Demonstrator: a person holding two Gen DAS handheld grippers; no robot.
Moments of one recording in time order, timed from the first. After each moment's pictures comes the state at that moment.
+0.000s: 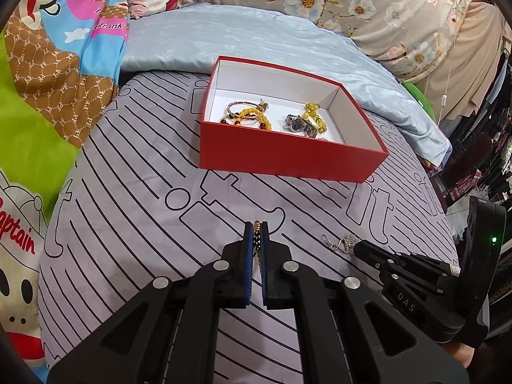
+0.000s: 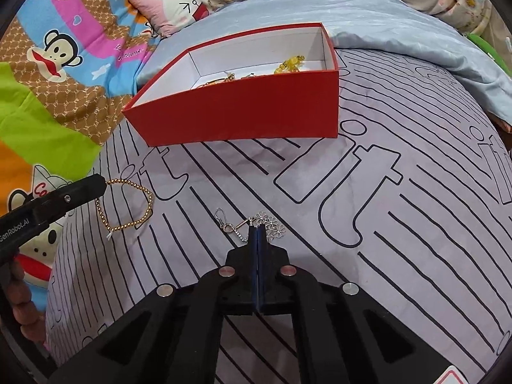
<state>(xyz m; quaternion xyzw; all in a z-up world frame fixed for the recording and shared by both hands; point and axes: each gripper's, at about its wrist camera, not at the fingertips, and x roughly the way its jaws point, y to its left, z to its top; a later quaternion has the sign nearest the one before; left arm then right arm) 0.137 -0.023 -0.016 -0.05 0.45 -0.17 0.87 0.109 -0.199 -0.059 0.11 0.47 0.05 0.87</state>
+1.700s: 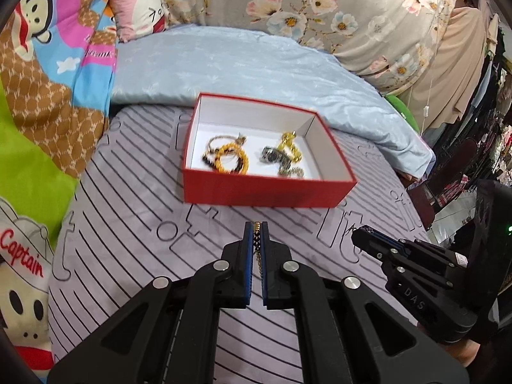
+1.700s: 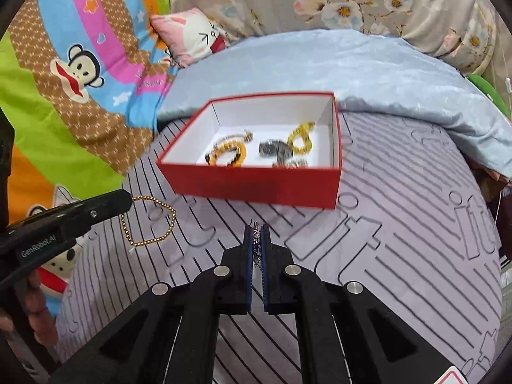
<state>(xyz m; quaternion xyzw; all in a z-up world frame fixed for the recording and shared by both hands) 0.134 -0.029 0.031 -0.06 0.41 -0.20 0.89 0.109 -0.193 0.014 0.07 0.40 0.05 0.91</state>
